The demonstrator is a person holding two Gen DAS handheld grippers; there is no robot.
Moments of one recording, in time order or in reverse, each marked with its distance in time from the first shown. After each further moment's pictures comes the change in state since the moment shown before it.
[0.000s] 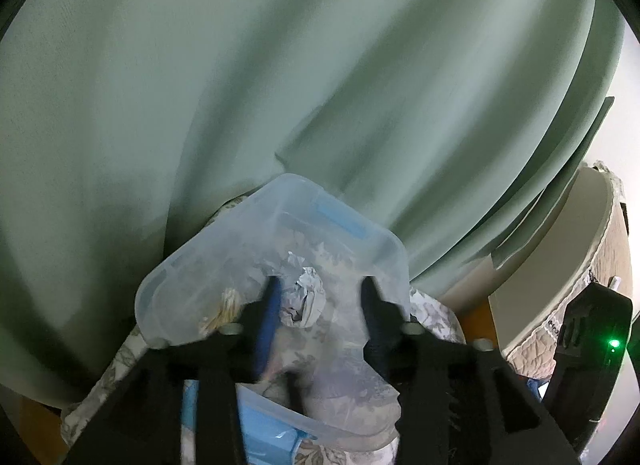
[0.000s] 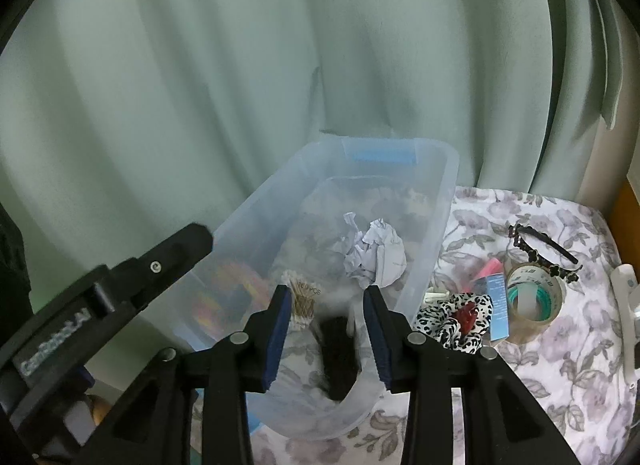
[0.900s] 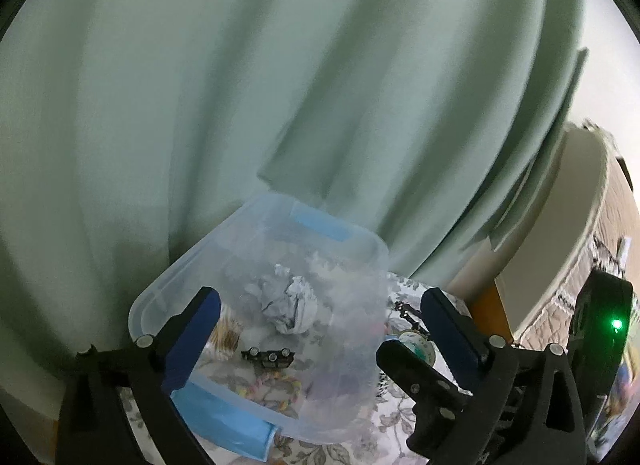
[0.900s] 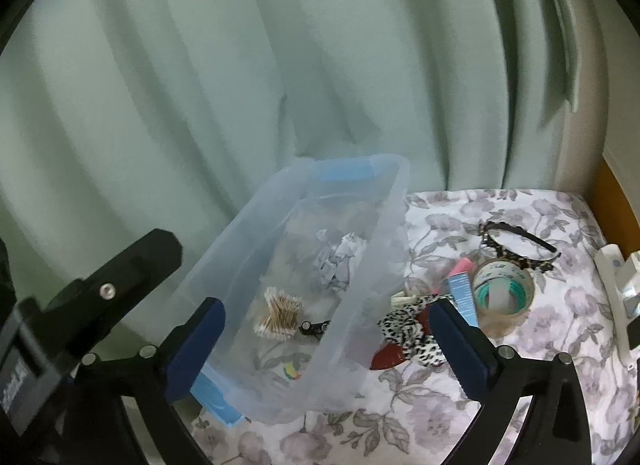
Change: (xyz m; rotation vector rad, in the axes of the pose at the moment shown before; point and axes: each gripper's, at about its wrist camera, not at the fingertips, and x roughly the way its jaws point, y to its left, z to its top) left arm -0.022 -0.064 -0.004 0.183 -0.044 0.059; right arm -0.039 -0.044 0.000 0.112 -0.076 0.009
